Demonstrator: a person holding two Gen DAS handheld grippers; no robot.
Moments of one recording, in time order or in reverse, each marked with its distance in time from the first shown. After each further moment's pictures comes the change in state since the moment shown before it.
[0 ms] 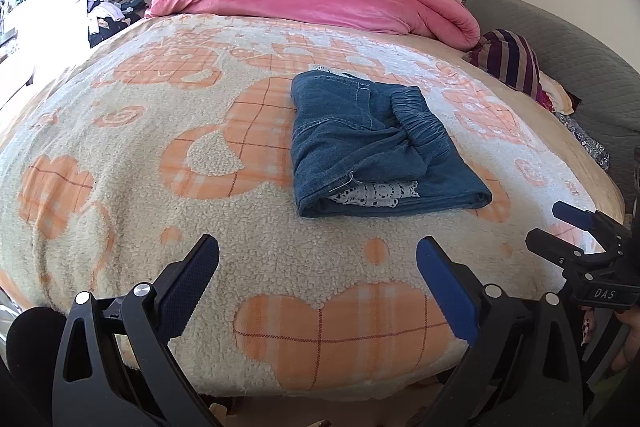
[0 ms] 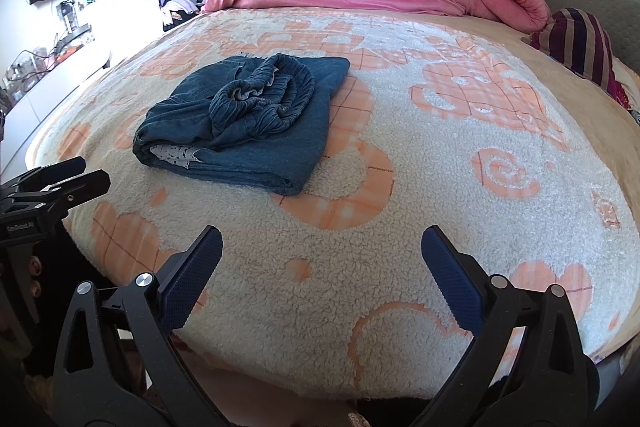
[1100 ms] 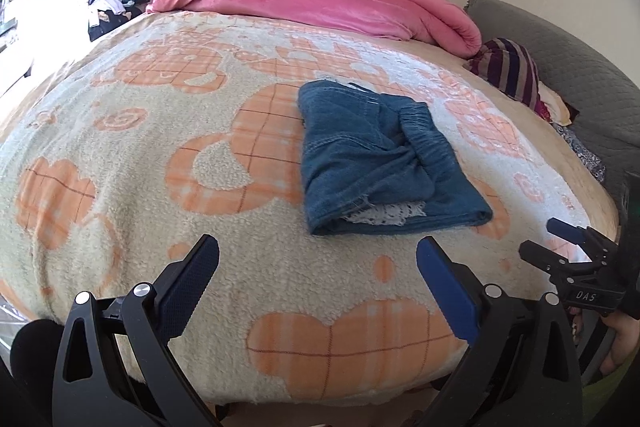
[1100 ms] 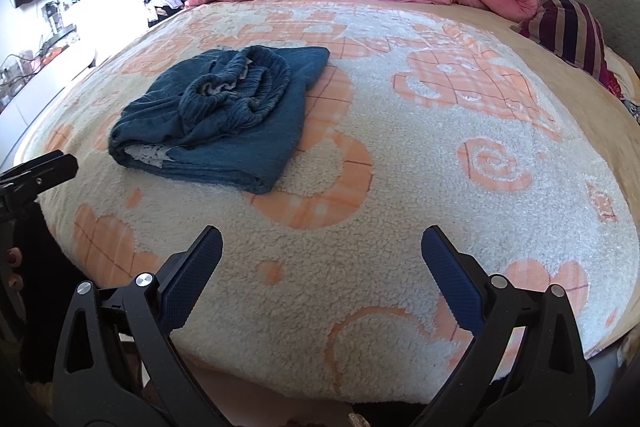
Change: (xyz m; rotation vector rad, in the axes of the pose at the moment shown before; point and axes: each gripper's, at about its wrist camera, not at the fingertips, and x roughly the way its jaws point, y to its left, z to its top) left arm 0.004 0.015 0.016 -0.034 0.003 -0.013; right arm 0.014 -0.022 0.004 0.035 0.042 -0.052
